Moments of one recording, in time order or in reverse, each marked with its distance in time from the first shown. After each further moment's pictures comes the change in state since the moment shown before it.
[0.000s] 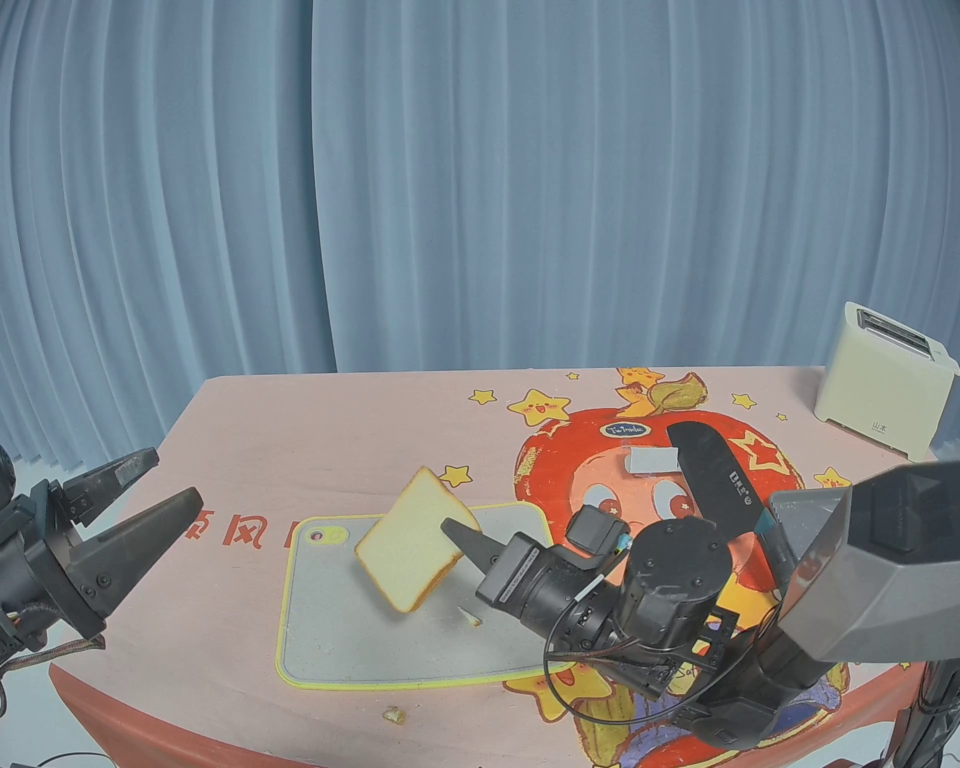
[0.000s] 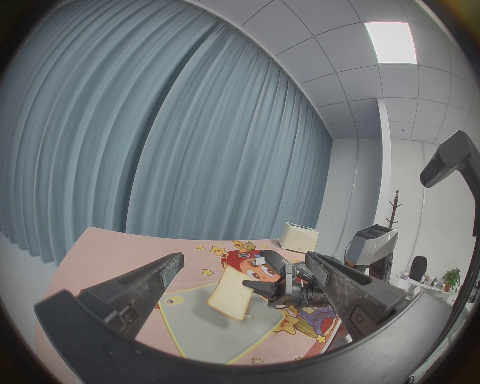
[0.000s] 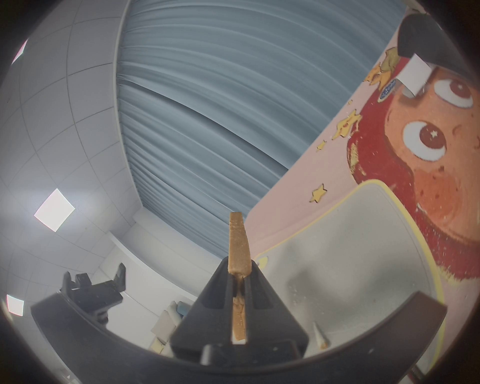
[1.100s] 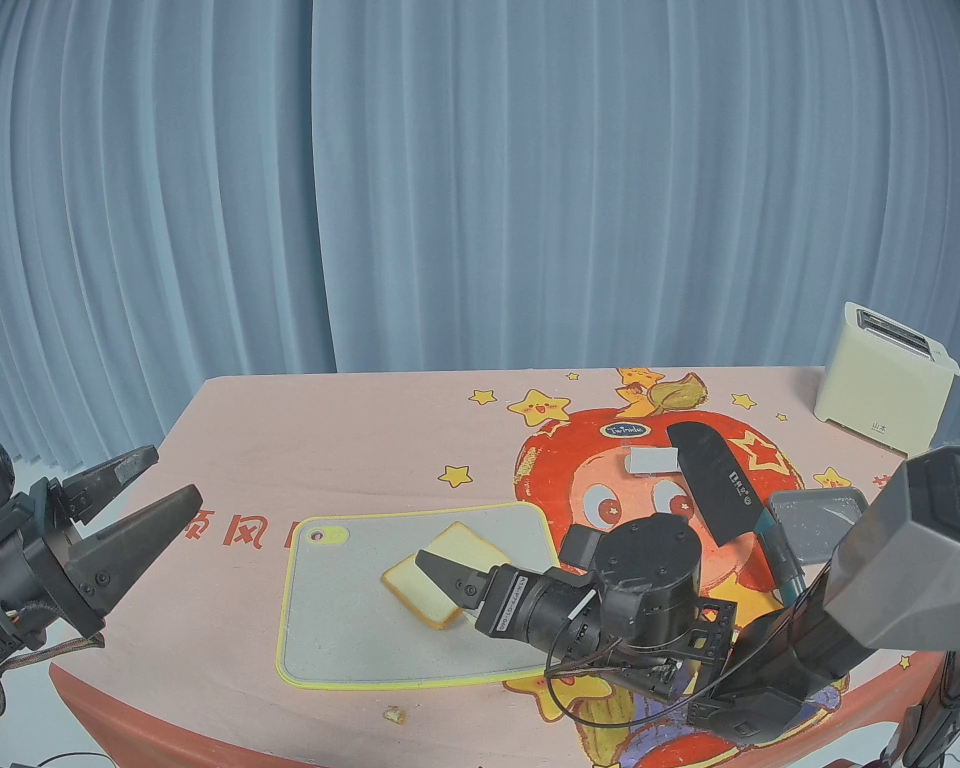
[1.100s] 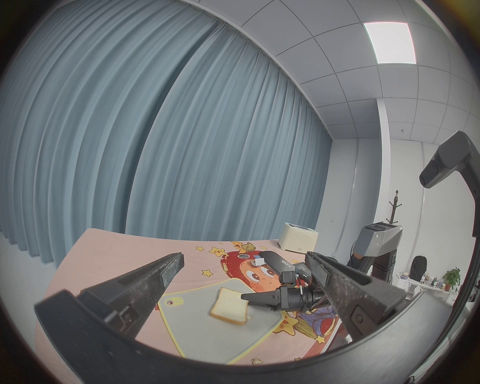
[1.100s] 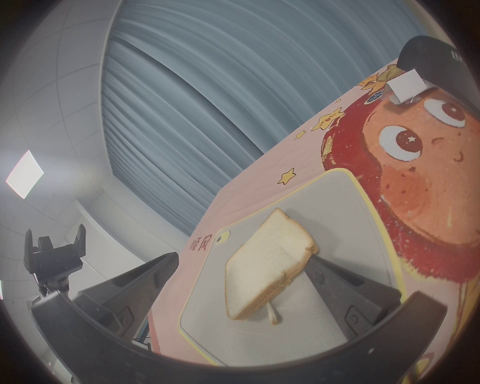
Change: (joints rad) left arm 0.000 0.002 -0.003 -0.001 -0.001 0.000; right arm 0.009 -0.076 -0.021 0.376 -0.014 -0.114
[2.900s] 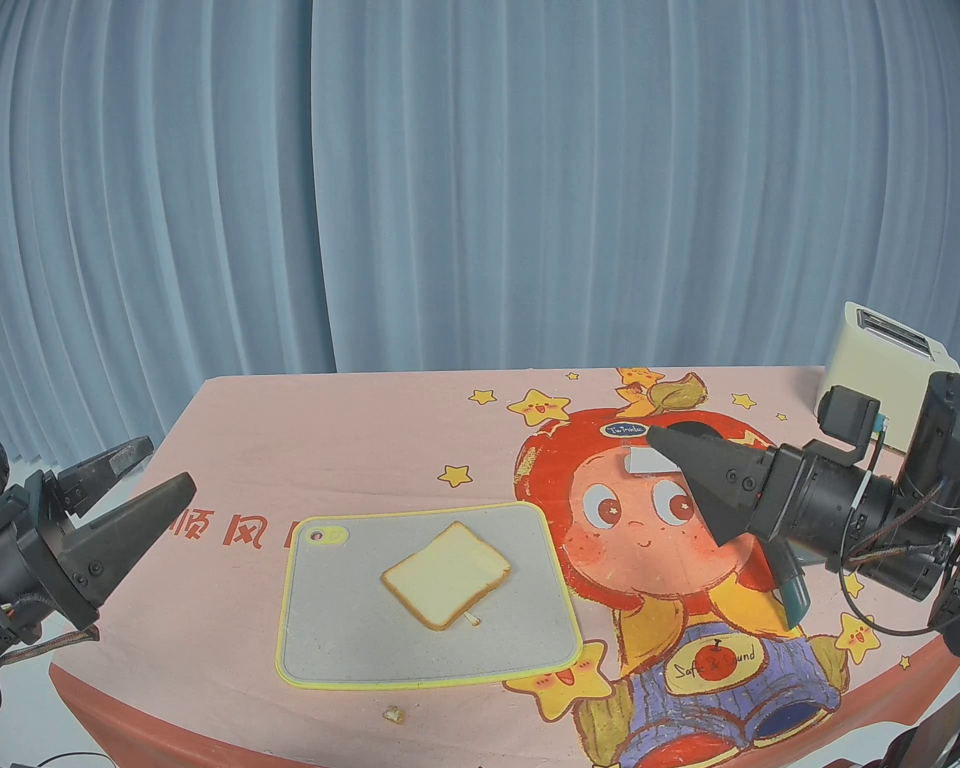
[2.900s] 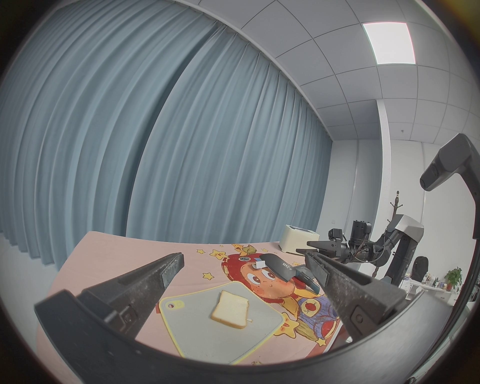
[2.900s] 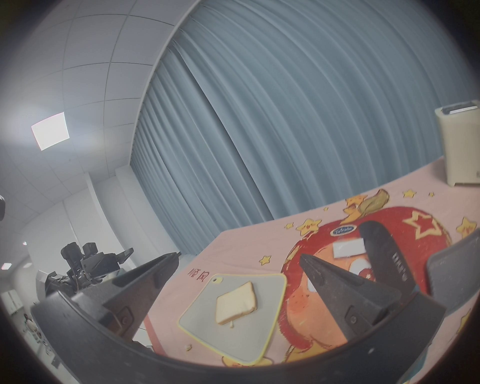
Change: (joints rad) left arm 0.004 -0.004 -0.016 0.005 0.006 0.001; right arm -0.283 -0.630 0.186 0.238 0.179 -0.382
